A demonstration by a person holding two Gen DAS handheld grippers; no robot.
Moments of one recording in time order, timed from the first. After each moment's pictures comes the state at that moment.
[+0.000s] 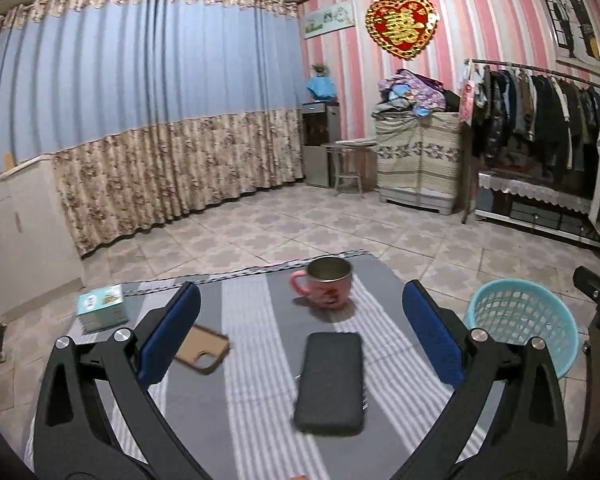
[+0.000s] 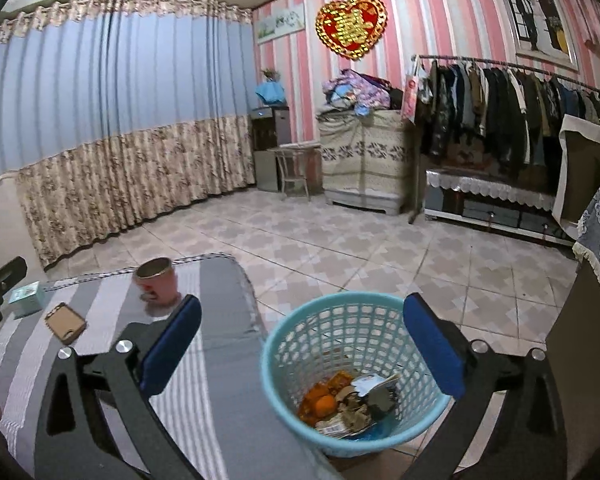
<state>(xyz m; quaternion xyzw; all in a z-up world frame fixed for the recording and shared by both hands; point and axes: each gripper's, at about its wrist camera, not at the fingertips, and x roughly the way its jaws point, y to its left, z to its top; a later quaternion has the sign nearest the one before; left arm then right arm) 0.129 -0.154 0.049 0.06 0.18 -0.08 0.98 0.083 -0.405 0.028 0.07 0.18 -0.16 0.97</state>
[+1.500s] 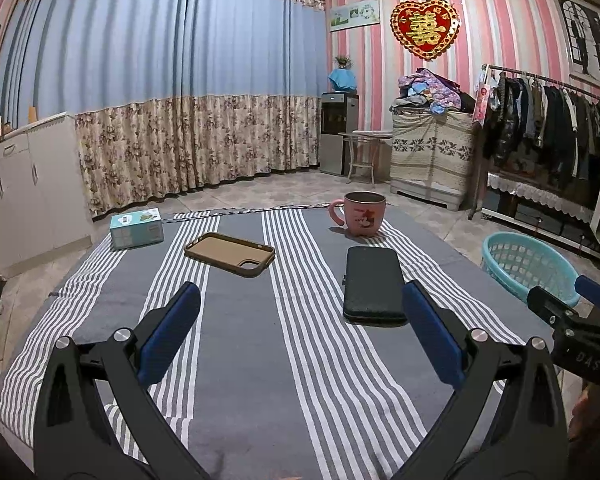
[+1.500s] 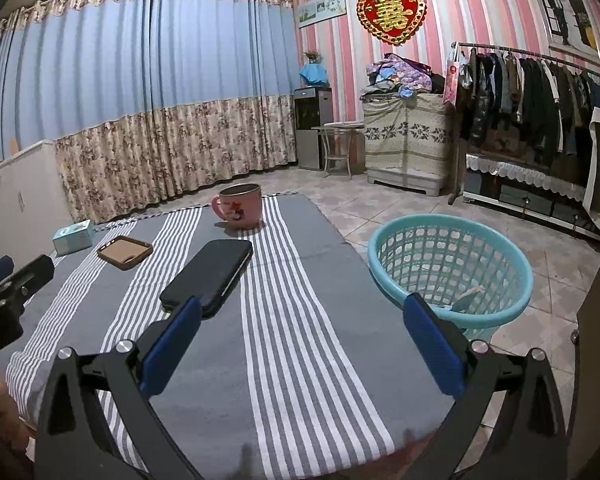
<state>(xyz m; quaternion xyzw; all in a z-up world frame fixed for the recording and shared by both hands) 0.059 -0.069 -0.034 0.02 0.19 -0.07 0.98 0.038 -0.291 -0.057 0.06 0.21 -0.10 0.97</state>
